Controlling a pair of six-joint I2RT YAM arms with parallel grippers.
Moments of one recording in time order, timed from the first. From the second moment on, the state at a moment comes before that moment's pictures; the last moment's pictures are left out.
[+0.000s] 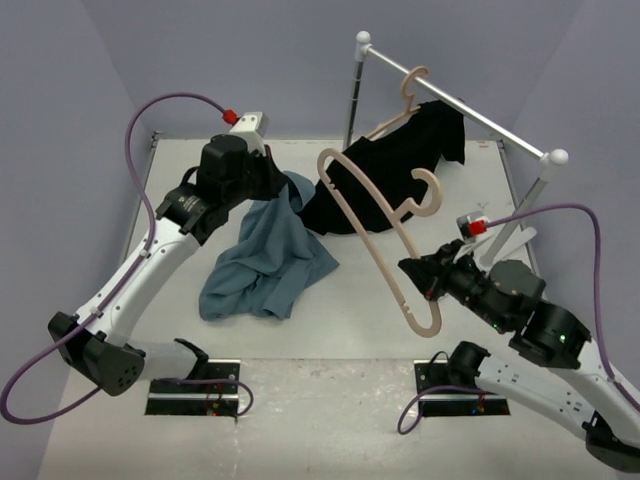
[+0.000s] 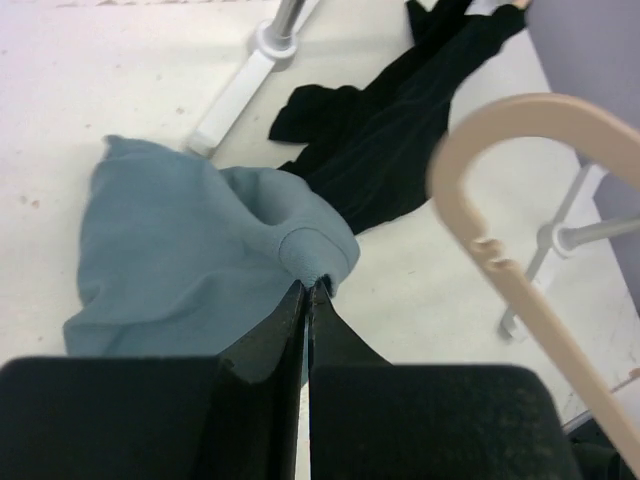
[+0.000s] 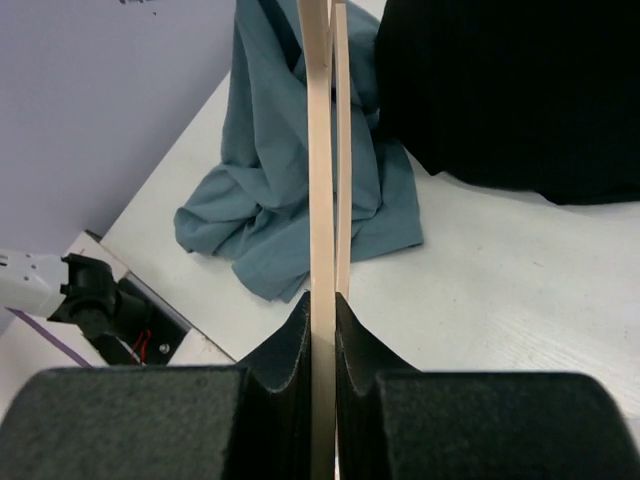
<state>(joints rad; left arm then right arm) -0.52 1.30 1.41 -0.56 -0.03 -0.41 0.91 0.50 0.94 -0.64 0.20 0.47</state>
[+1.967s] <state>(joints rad) -0.30 1.17 1.25 -0.65 0.01 -0.43 0.94 1.20 0.92 -0.09 -0.07 0.73</state>
